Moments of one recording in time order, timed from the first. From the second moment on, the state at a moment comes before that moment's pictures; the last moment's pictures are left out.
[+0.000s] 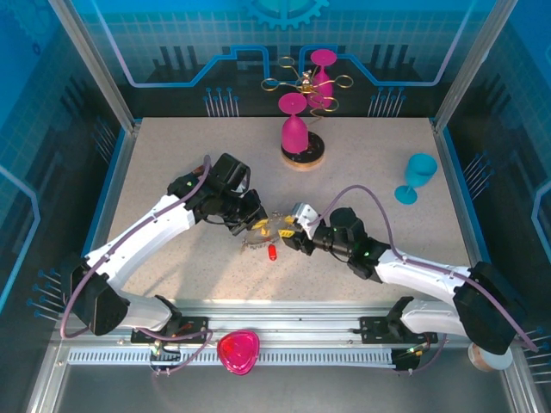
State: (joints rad) left arm -0.59 1.37 1.26 -0.92 0.37 -1.20; right arm 0.78 1.20 0.50 0.41 -0.26 -0.16
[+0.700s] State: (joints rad) left arm -0.59 1.38 1.24 -0.90 0.41 -1.32; right arm 0.88 1.21 0.42 0.62 -0.14 -0.38
